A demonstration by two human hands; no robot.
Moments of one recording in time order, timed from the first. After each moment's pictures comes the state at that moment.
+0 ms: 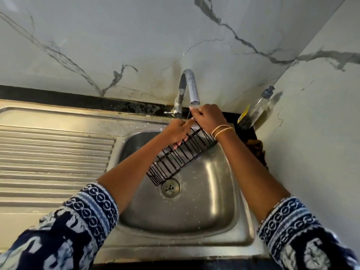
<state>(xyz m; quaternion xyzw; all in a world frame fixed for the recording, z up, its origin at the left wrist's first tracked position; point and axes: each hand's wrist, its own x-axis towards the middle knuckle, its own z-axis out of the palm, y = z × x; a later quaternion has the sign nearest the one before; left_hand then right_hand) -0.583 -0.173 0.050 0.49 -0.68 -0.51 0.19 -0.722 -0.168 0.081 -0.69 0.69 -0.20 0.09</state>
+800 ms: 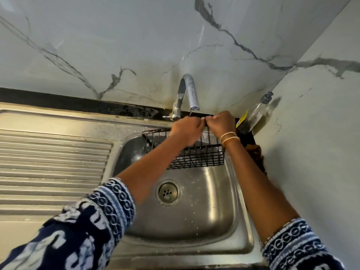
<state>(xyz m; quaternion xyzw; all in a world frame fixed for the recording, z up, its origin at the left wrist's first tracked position) -0.620 -0.185 0.056 0.53 -0.81 -0.20 0.15 -0.752 -0.166 0.079 -0.50 0.81 -0.28 0.12</state>
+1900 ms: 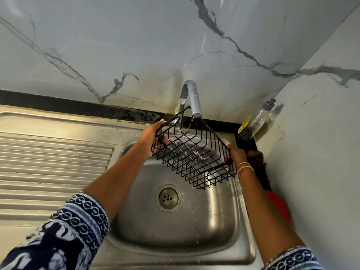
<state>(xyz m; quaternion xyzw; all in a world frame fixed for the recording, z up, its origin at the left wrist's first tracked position) -0.536 -0.202 0.024 0.52 -0.28 -0.72 0.37 -0.802 -0.127 0.018 -0.22 0.80 -0.40 0.39</state>
